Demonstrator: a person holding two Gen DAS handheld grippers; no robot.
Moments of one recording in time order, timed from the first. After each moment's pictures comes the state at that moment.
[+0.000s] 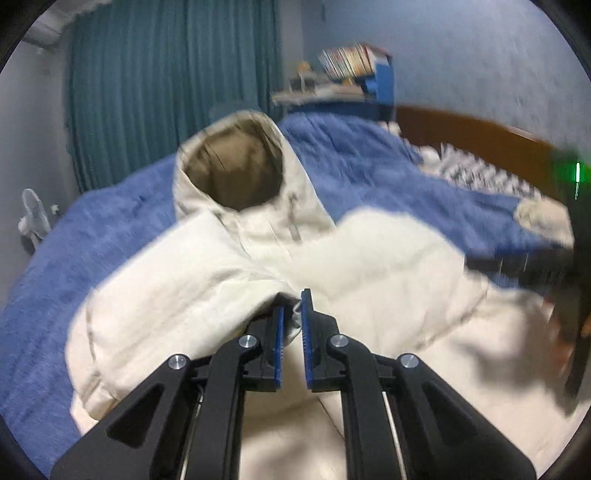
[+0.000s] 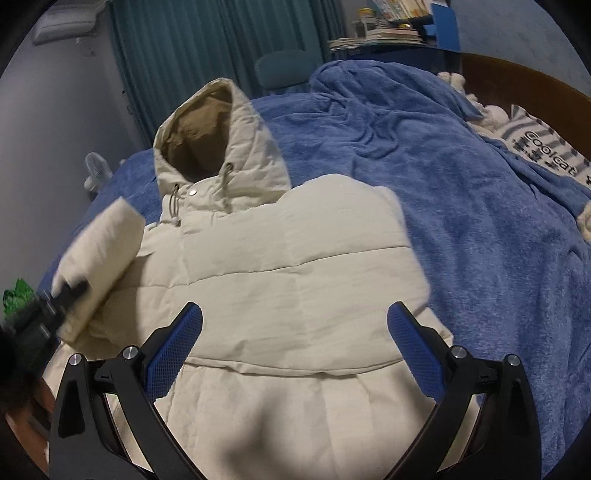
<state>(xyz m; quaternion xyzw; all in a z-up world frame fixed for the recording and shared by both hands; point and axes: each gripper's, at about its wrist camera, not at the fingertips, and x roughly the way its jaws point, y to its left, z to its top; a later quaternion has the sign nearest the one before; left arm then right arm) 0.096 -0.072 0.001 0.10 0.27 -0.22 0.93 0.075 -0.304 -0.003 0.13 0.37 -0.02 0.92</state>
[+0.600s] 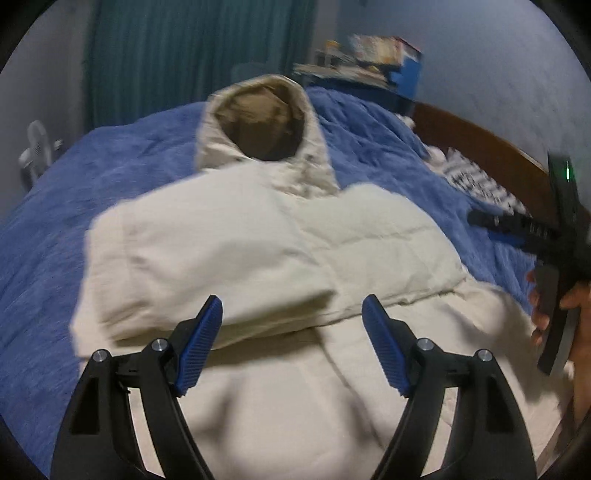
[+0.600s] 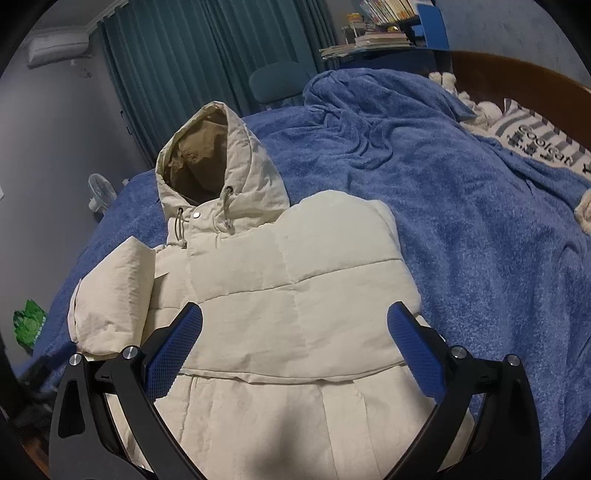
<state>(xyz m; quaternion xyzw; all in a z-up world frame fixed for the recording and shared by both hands) 0.059 -0.007 0.009 -0.01 0.34 -0.19 0.92 0.069 -0.312 0.014 0.14 0.35 -0.02 0.93</state>
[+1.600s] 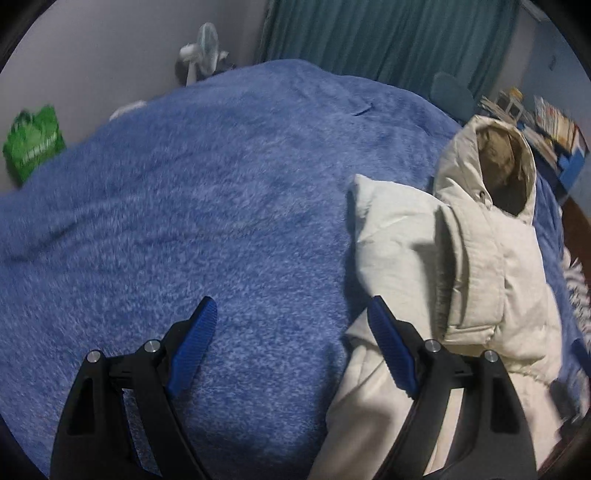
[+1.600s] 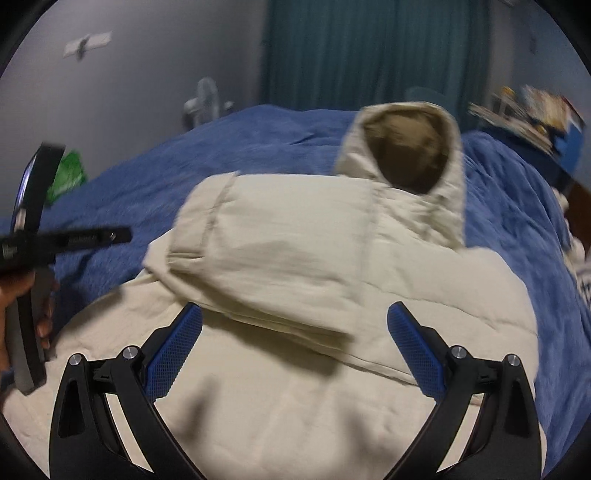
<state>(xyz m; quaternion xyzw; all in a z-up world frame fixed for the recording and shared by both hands) 0.093 0.193 -0.033 -0.16 0.42 0.08 0.89 0.064 -0.064 0.008 -0.10 0.34 0.15 0.92</state>
